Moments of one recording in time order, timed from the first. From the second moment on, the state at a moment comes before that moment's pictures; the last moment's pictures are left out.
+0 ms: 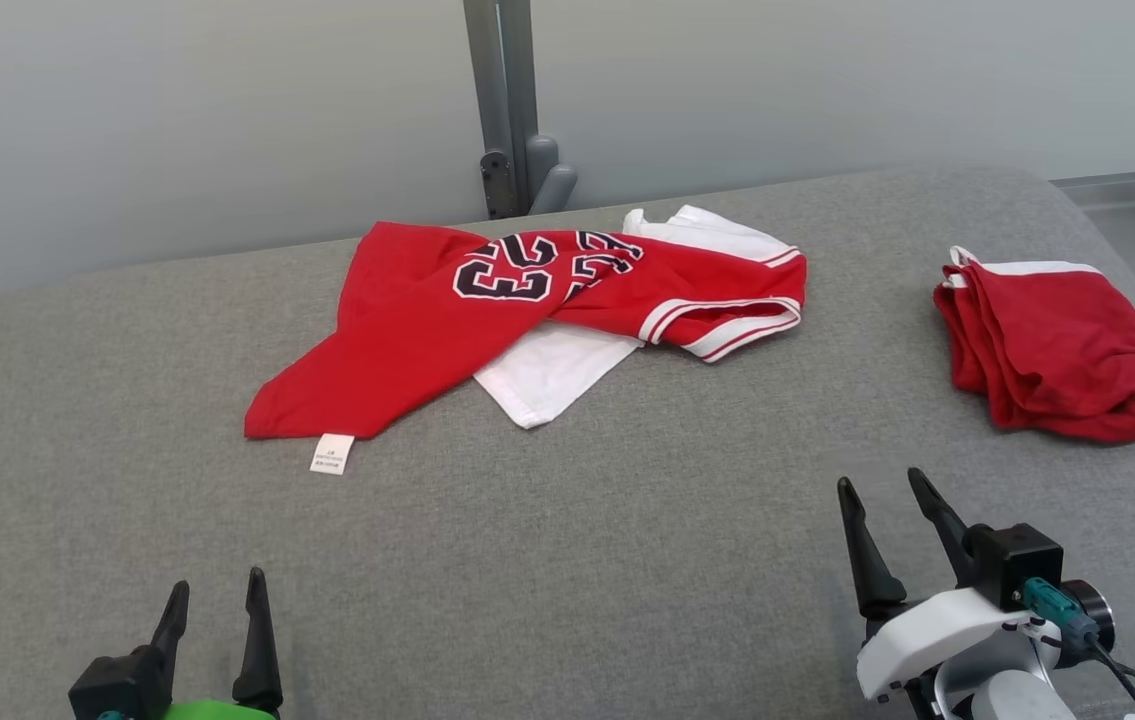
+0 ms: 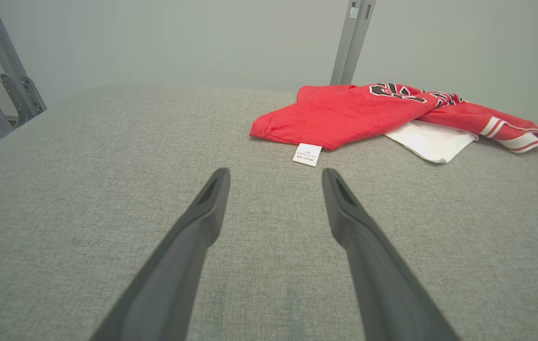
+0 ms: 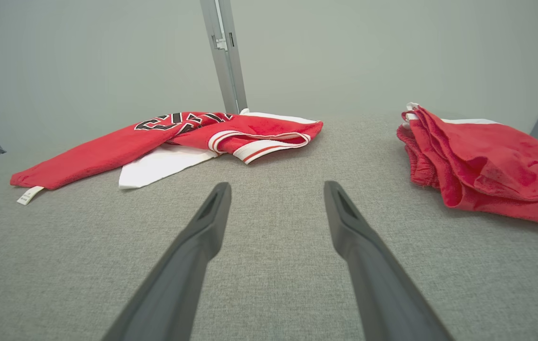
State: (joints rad) left arm 0.04 0.10 0.01 0.36 -0.27 -0.06 -0.26; right arm -0.08 -0.05 0.07 0.35 0.15 0.13 -0.26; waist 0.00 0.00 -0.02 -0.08
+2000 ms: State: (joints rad) left arm -0.10 0.05 -0.09 0.40 -0.34 -0.11 -0.26; right arm -0.93 -0.36 1.20 0.97 0.74 0.13 -0.02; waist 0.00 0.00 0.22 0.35
